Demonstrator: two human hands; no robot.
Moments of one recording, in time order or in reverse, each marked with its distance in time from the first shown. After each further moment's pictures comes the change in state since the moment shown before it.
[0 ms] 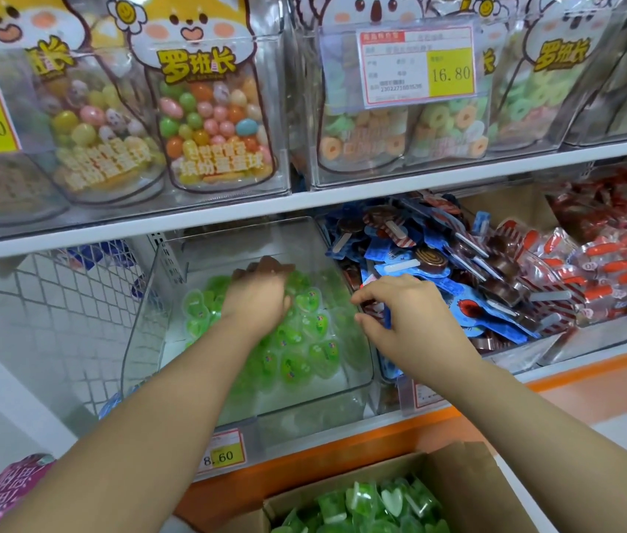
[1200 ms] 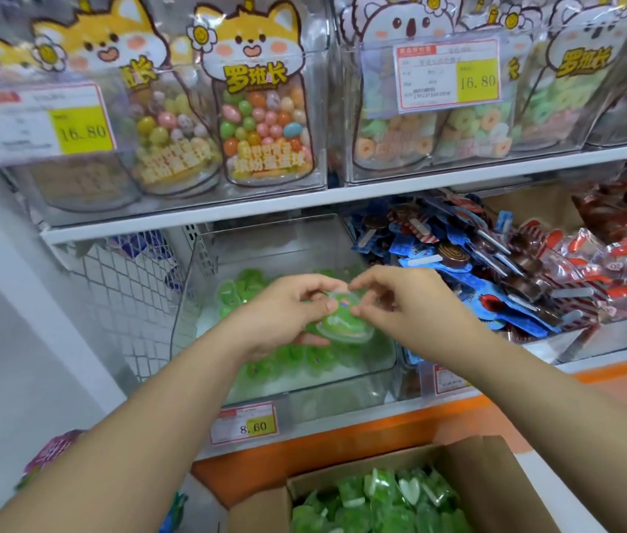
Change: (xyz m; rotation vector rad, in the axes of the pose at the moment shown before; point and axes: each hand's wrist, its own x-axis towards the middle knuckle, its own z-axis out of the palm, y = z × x) left_hand -0.078 0.017 -0.075 -1.380 -0.399 -0.118; right_hand 0.007 -0.035 -0.015 0.167 -0.132 -0.013
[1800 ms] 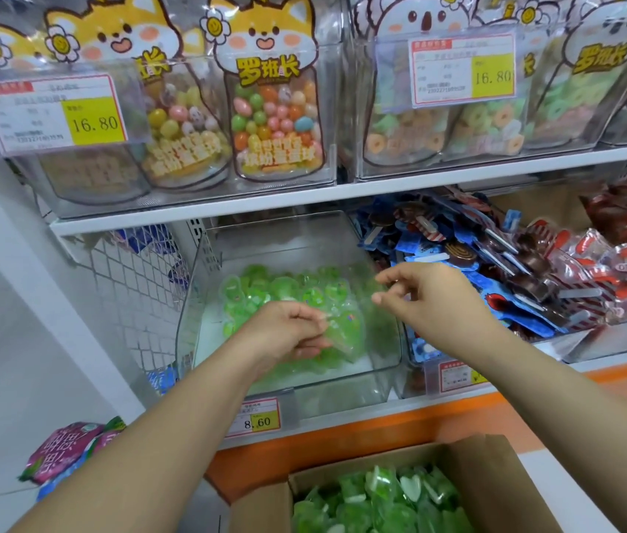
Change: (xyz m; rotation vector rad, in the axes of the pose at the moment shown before) left_hand 0.001 -0.034 -0.001 -0.215 0.208 -0.189; right_hand 0.000 0.010 0.000 0.015 0.039 0.194
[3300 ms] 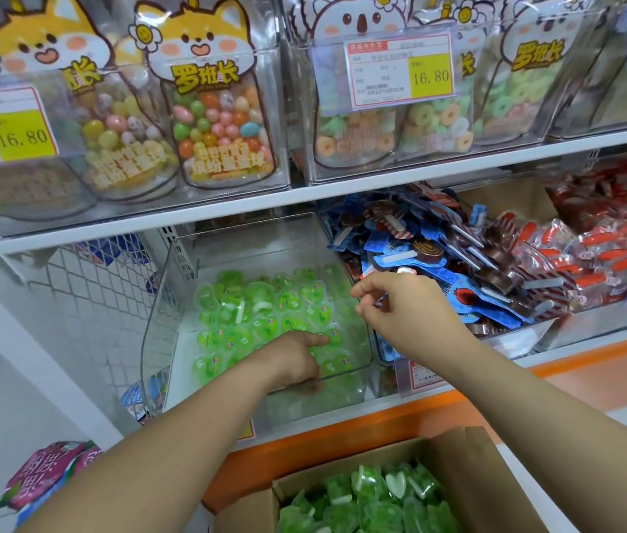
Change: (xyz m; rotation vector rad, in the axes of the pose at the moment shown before) left_hand 0.033 -0.024 0.040 0.684 -0.096 -0.167; right_hand -0.010 0.005 -0.002 -0.093 -0.009 0.029
